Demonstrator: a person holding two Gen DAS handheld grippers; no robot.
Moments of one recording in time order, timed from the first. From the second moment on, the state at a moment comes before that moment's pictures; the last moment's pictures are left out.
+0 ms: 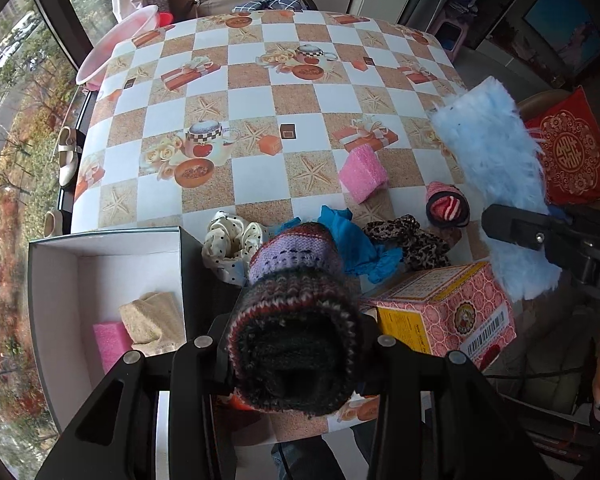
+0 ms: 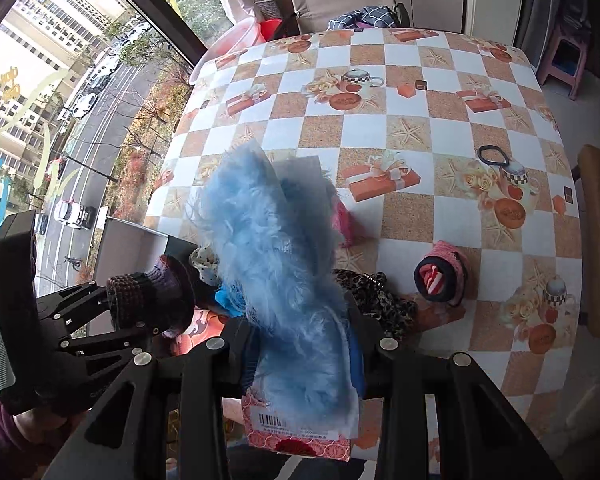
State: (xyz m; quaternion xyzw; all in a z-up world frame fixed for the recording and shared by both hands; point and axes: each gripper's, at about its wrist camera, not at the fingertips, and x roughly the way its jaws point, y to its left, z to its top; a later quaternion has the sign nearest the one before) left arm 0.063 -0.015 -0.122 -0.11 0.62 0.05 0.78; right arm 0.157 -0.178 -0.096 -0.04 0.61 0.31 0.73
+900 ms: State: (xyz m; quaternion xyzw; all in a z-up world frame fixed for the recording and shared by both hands) left arm -0.095 0.086 -0.112 -0.16 0.59 0.14 0.77; right arm 0.013 -0.036 -0.085 -0.14 0.62 0.40 0.66
